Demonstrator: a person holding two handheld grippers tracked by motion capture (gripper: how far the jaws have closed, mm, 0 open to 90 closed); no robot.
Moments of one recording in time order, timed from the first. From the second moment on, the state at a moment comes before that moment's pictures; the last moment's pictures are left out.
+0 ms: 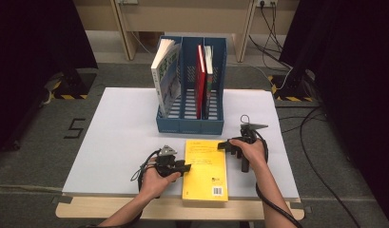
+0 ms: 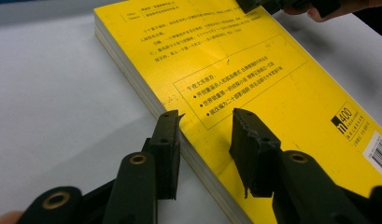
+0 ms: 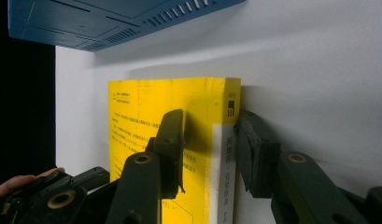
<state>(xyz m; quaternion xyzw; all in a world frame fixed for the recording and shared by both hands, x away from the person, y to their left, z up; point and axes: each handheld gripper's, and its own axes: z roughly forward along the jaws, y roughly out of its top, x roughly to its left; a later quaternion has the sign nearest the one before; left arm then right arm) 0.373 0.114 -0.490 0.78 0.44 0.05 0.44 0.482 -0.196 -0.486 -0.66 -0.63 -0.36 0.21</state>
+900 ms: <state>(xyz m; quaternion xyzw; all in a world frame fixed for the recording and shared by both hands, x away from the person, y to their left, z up) 0.373 0.116 -0.491 0.78 0.44 0.05 0.45 0.479 -0.201 -0.489 -0.66 -0.61 -0.38 0.22</state>
